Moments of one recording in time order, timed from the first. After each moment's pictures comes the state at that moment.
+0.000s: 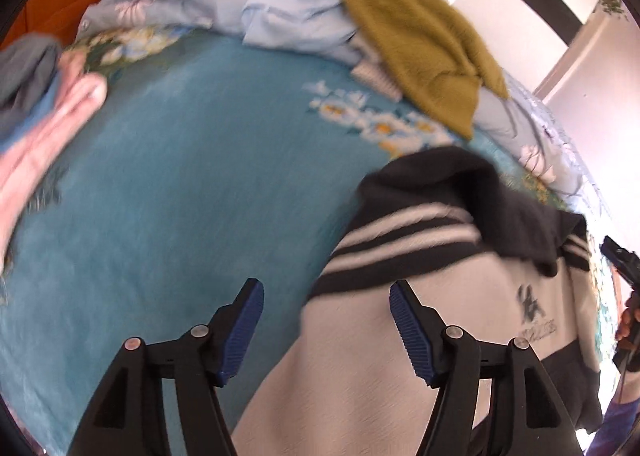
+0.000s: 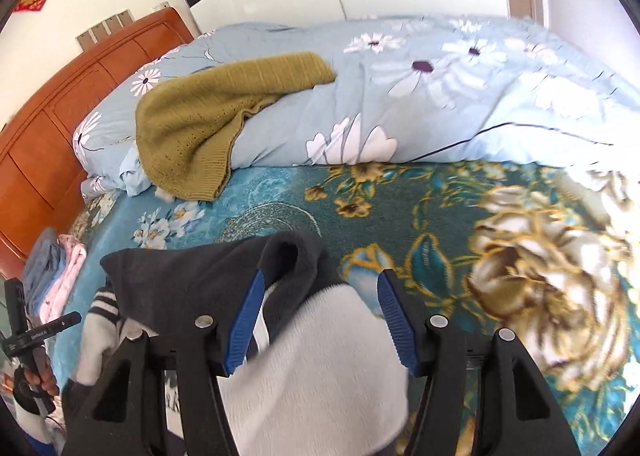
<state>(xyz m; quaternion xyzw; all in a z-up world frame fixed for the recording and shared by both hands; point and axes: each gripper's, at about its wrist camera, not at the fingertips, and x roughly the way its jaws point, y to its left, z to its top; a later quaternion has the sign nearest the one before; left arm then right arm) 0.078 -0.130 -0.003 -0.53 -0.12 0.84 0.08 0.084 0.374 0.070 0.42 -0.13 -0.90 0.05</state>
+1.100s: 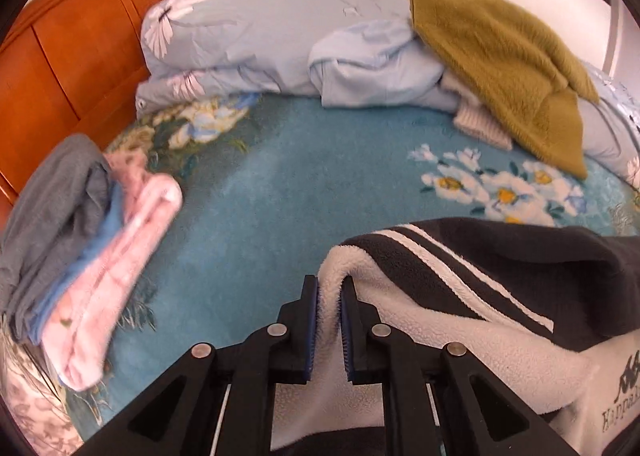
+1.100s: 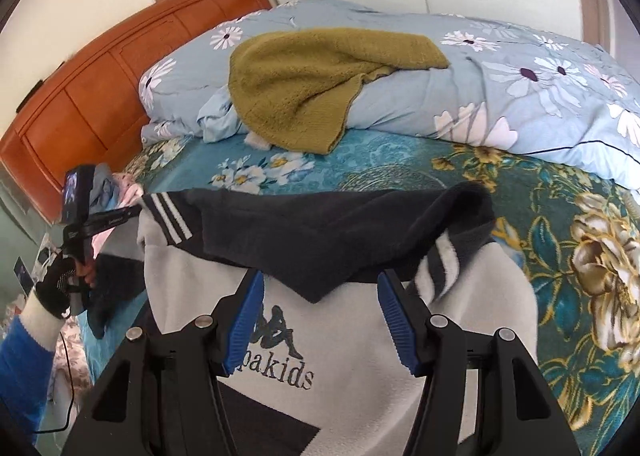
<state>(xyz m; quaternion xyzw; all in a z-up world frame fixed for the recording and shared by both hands) 0.007 -0.145 0.015 -0.48 0.03 0.88 -0.07 0.097 0.262 0.078 0.44 -0.08 -0.88 0.18</state>
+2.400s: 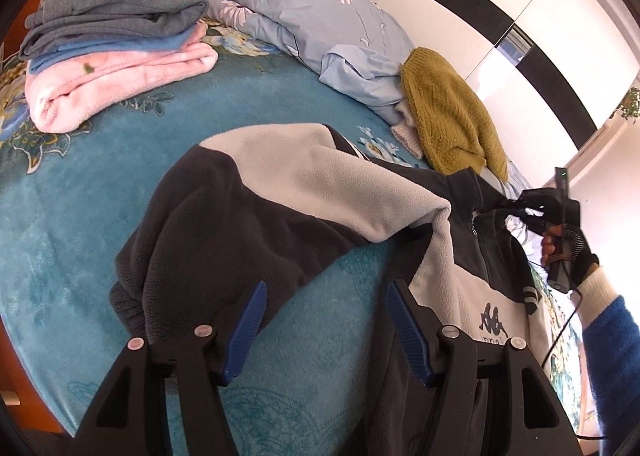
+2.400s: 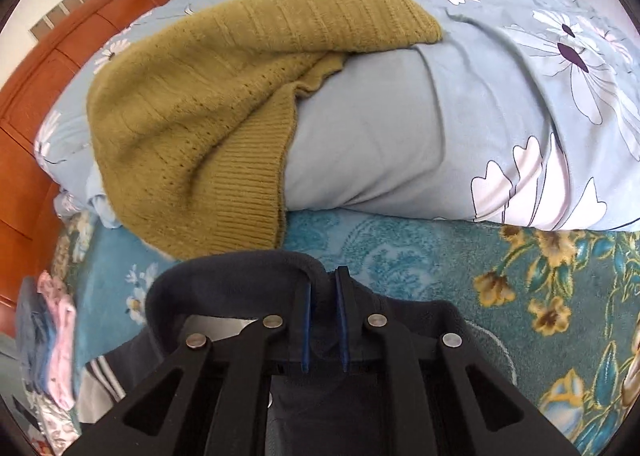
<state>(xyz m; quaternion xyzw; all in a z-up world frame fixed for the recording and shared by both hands) 0.190 -0.167 0.009 -0.41 -0.26 0.87 0.02 -0.127 0.244 0.056 0.50 -0.16 -0.85 0.05</state>
